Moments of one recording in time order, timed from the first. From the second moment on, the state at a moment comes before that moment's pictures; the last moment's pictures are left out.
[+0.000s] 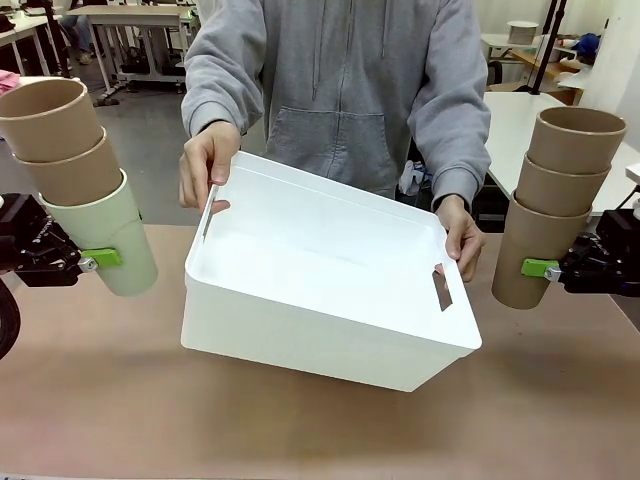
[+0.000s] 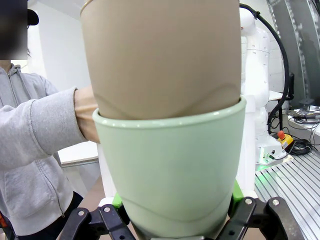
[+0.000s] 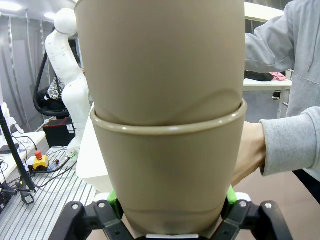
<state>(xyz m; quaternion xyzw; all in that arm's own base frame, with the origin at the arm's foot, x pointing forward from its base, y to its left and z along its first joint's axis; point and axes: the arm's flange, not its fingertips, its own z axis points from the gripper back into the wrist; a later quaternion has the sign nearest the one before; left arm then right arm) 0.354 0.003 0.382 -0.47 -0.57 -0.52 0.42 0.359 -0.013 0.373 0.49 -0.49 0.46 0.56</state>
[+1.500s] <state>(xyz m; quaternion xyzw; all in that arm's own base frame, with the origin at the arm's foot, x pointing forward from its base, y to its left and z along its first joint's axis) 0.354 0.003 0.382 -0.47 -0.57 -0.52 0.42 0.314 0.219 0.472 0.26 -0.33 0.57 0.71</state>
